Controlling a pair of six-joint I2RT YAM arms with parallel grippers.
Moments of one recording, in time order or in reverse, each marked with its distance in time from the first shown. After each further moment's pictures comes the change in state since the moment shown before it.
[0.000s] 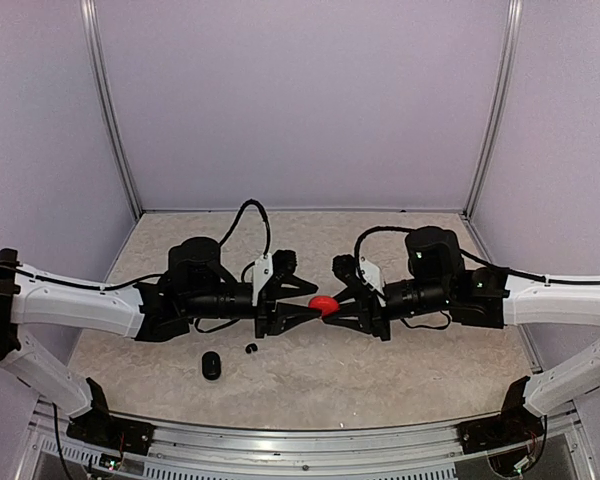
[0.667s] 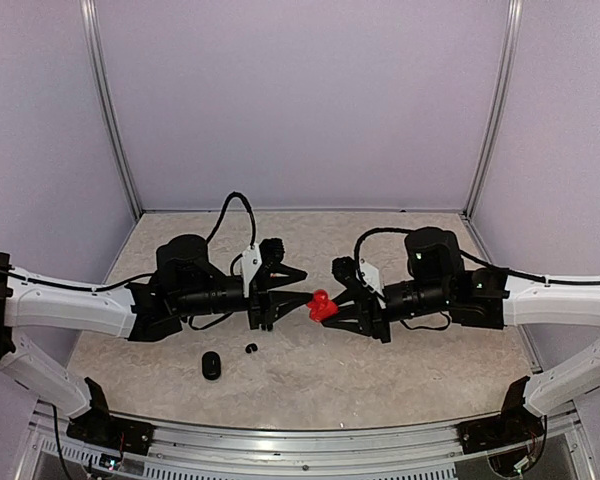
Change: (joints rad) left arm 0.019 -0.049 -0.035 0.040 -0.079 -0.008; right arm 0.000 0.000 -0.001 0.002 -0.023 -0.002
